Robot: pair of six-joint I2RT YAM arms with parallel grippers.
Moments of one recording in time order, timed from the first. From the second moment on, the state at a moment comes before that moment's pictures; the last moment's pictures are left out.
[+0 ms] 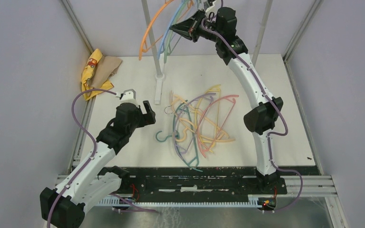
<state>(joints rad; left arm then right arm) -0.43 0.86 0.67 -0.37 -0.26 -0.47 0.43 2.19 2.47 -0.20 -0.62 1.22</state>
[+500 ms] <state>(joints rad) -0.43 0.86 0.67 -0.37 -0.26 -0.47 0.50 2.33 2.62 -0.12 -0.60 1.25</state>
